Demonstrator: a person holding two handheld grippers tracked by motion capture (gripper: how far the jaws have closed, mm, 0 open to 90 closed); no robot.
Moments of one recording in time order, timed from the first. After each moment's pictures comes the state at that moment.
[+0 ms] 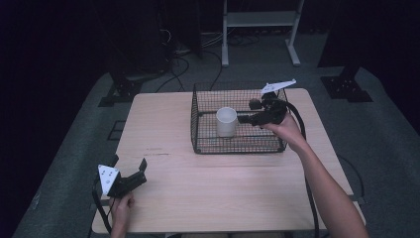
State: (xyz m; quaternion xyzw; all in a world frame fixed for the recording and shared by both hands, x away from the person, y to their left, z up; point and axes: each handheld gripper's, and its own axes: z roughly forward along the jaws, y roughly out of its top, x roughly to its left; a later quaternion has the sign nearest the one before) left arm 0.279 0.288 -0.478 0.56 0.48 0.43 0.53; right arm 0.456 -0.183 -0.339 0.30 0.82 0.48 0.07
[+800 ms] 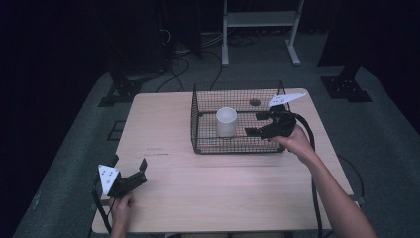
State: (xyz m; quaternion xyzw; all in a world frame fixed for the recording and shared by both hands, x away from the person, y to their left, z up) left arm 0.279 0.288 -0.478 0.56 0.48 0.43 0.52; right arm 0.423 -0.202 -0.352 0.29 0.82 0.48 0.07
